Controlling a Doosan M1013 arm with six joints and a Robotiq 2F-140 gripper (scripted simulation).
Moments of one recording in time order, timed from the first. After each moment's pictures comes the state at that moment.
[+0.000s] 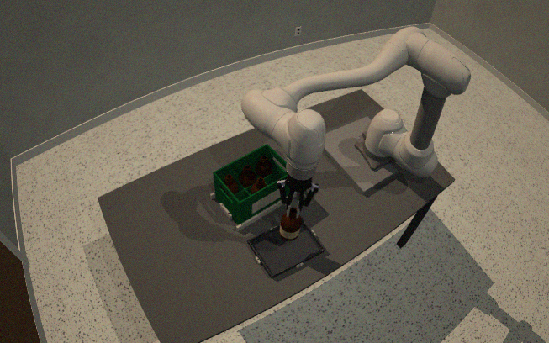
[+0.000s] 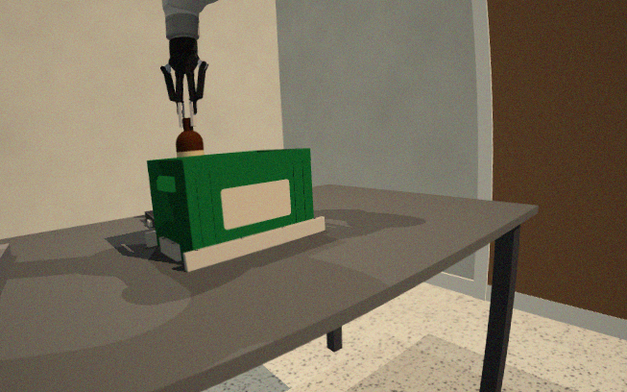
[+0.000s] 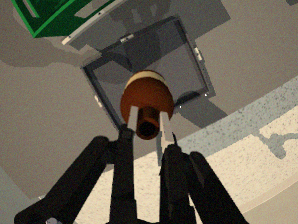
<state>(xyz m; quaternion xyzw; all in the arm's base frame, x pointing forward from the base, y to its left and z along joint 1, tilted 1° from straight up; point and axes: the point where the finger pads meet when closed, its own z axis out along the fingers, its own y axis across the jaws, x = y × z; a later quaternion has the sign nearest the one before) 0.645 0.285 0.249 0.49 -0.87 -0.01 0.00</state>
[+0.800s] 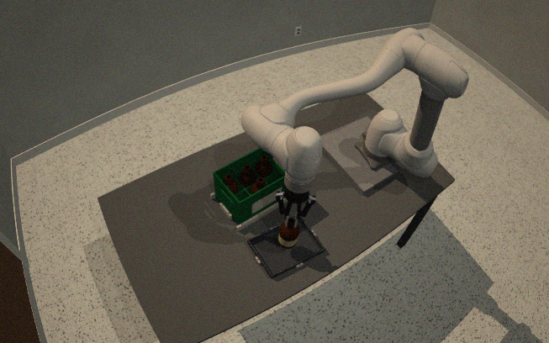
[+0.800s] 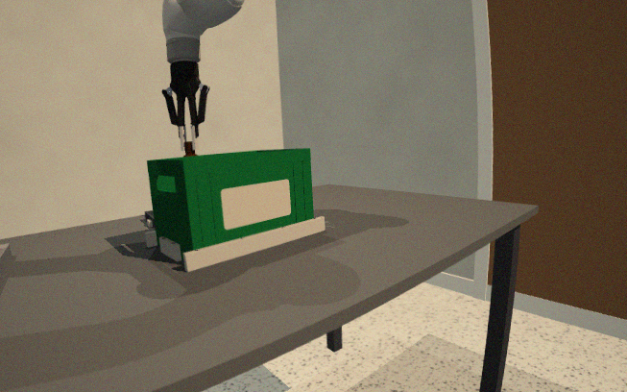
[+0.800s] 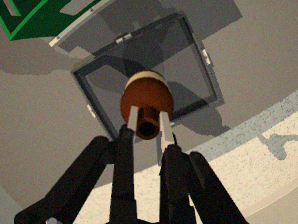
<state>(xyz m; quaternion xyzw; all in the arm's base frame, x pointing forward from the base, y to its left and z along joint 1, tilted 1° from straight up) 0.644 0.286 0.186 0.49 -0.87 -0.01 0.00</state>
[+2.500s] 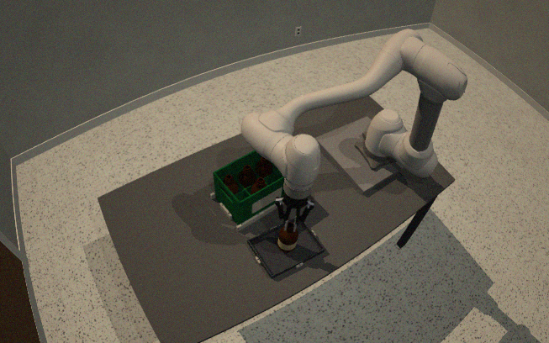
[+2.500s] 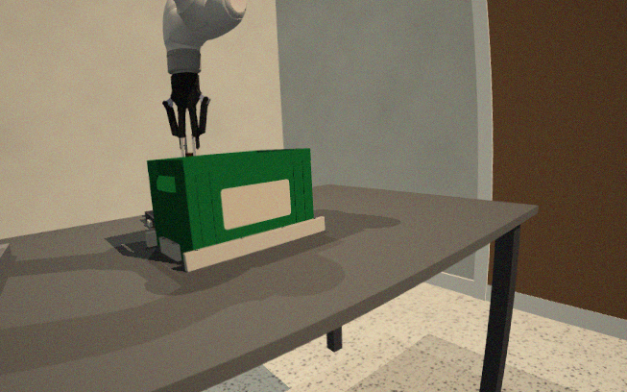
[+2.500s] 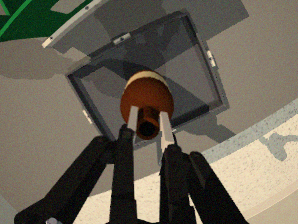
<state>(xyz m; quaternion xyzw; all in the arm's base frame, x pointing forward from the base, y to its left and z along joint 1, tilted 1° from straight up) 0.644 0.286 0.156 0.49 -0.87 -0.01 0.00</state>
